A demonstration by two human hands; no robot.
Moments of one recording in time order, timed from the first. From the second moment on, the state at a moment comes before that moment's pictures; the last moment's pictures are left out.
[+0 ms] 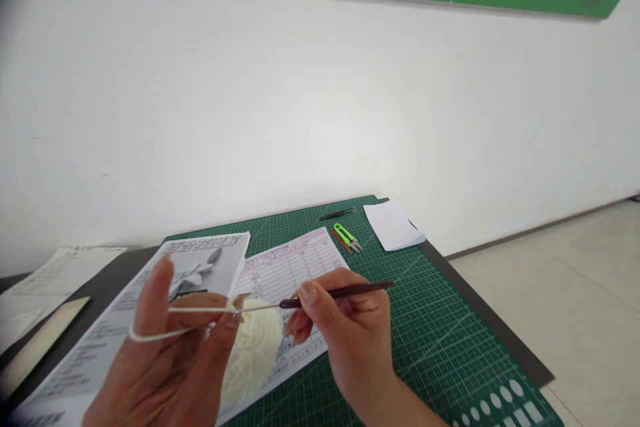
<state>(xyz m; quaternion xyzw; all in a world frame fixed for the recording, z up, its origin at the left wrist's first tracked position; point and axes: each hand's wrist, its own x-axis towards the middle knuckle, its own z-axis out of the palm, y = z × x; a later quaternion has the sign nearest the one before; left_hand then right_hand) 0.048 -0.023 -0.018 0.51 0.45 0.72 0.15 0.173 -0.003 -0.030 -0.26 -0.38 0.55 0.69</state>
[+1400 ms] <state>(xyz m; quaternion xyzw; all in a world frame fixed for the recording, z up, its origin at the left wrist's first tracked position) 0.031 -0.009 0.006 0.36 0.38 0.56 0.64 0.163 0.002 -0.034 -0.23 -0.37 0.55 0.71</state>
